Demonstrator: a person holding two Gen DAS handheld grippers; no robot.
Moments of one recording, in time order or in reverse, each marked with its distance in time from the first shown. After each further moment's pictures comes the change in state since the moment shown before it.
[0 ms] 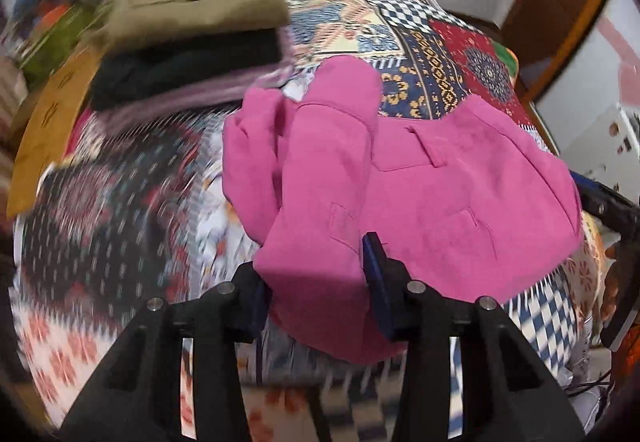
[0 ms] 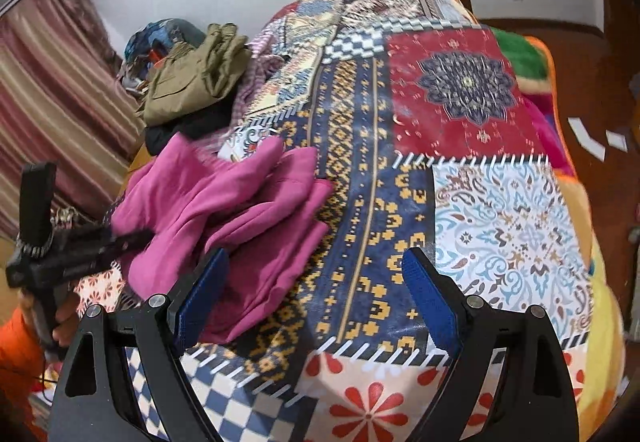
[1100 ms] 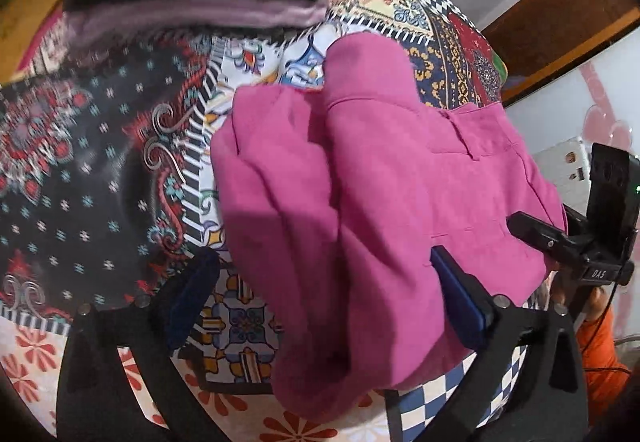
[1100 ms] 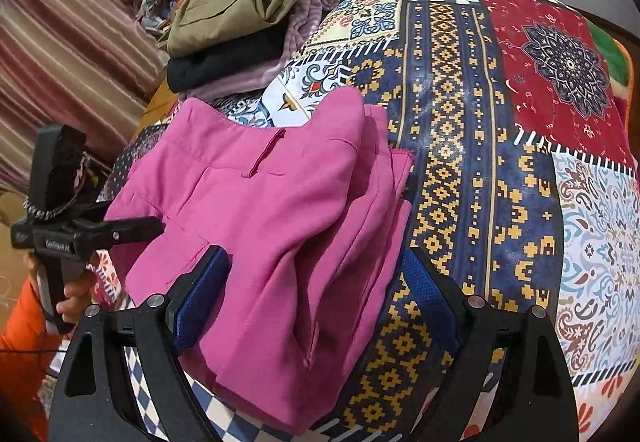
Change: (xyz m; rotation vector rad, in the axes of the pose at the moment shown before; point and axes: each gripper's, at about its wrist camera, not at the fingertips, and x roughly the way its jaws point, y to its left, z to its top) left arm 0.052 0.073 0.000 -0.145 0.176 -0.298; right arm 0.081 0.048 0.000 -0.073 0.231 0.072
